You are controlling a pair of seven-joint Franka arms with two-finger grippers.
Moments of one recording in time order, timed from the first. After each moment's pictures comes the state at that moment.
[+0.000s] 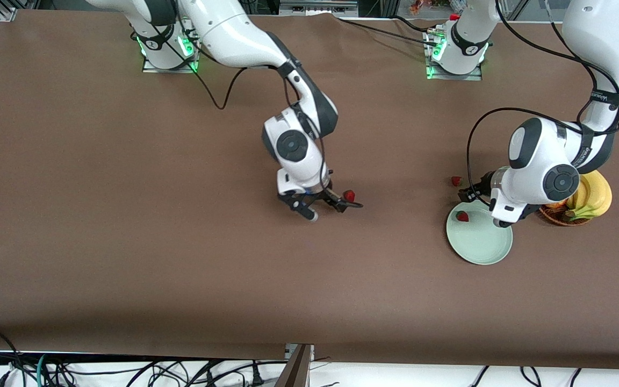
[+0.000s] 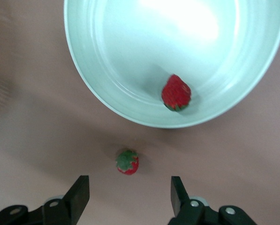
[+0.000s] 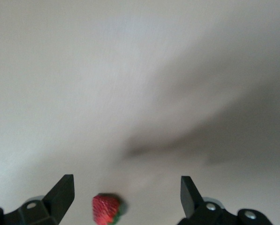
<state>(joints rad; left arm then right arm) 0.27 0.43 -0.37 -1.93 0.08 2.01 -0.68 0.92 0.97 -0.32 -1.15 0.52 2.20 1.05</state>
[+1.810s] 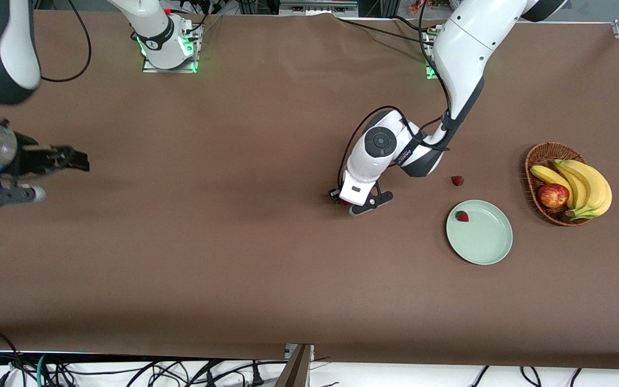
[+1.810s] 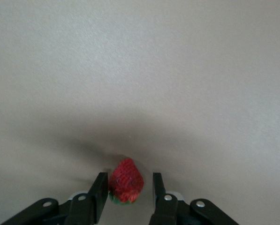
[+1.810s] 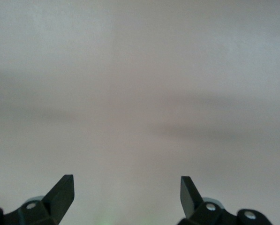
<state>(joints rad) -0.33 0.70 -0.31 -1.78 0.18 2.54 -1.15 0.11 0.22 -0.10 -1.43 -0.03 1.48 -0.09</state>
